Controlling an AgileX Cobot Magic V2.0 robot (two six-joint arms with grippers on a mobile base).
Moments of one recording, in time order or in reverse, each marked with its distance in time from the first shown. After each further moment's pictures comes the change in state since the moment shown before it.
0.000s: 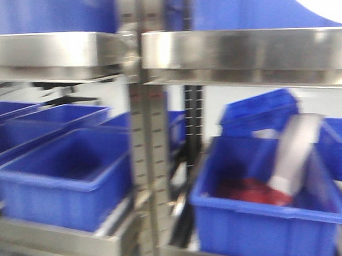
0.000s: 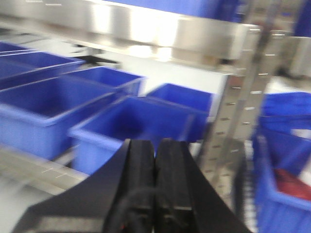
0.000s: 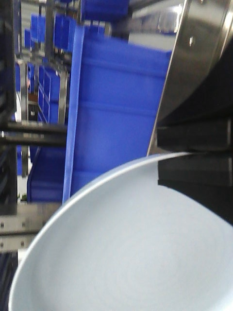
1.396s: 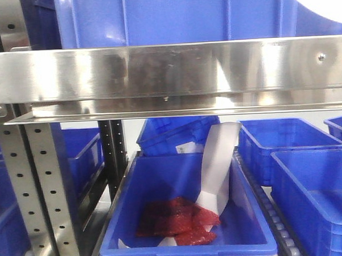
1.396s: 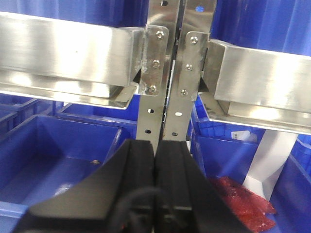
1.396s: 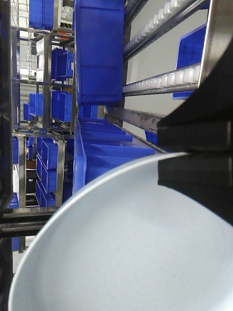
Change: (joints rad) left arm 0.000 0.000 0.000 0.000 0.000 0.000; right arm 0.000 0.000 0.000 0.000 0.000 0.000
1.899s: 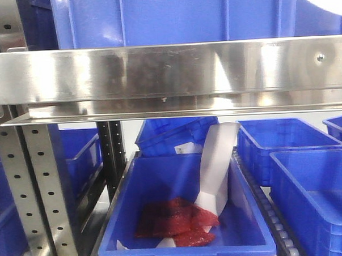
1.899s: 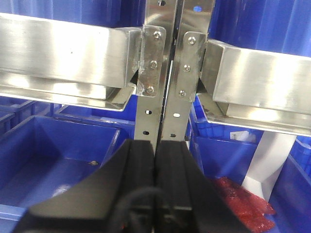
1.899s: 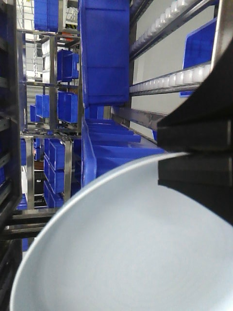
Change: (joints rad) left arm 0.000 0.000 0.000 0.000 0.000 0.000; right arm 0.000 0.008 -0.010 0.022 -0.029 0.000
